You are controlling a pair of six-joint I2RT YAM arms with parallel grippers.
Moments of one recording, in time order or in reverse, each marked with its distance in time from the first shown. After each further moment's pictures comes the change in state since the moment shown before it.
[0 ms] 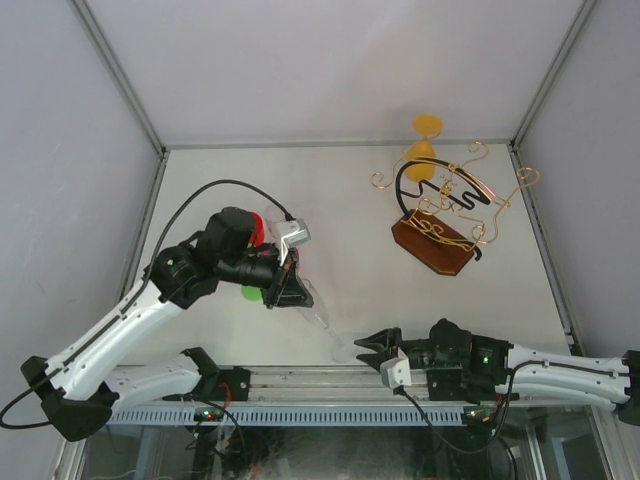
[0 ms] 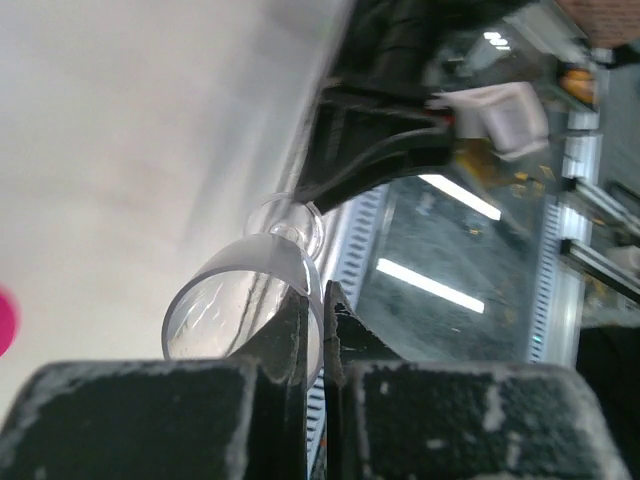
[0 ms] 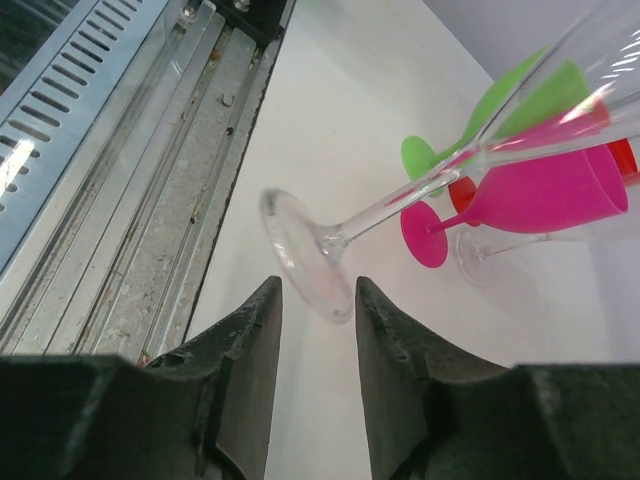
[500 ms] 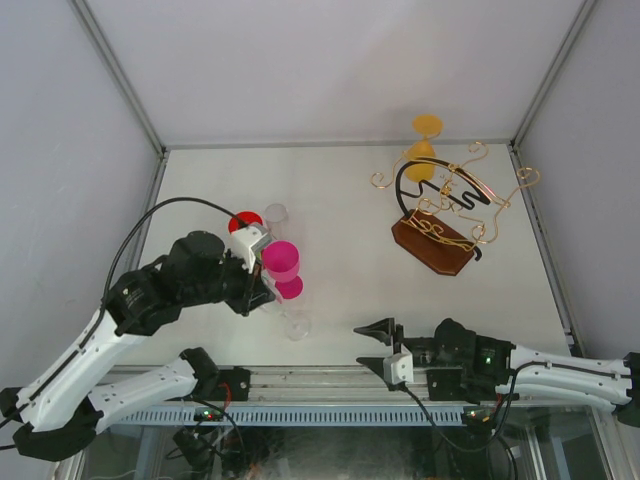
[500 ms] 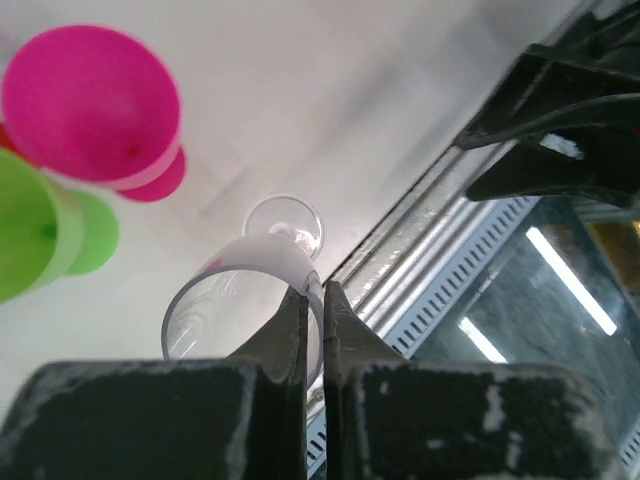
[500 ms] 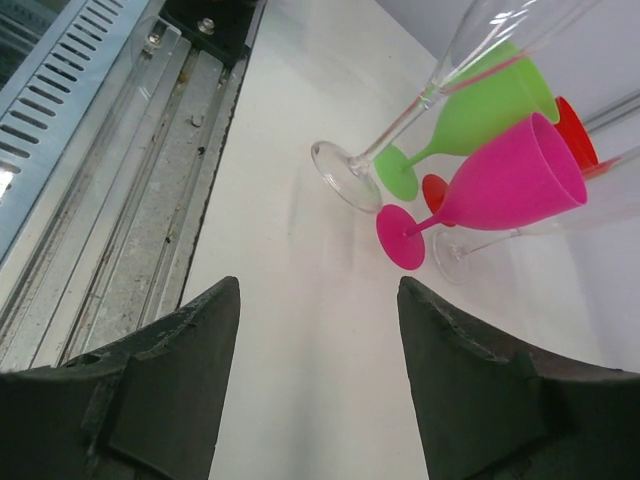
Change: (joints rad) left arm -0.023 -0.182 0.003 -0.228 -0.516 -0.083; right arm 0.000 -0.034 0.003 0.029 0.031 0.042
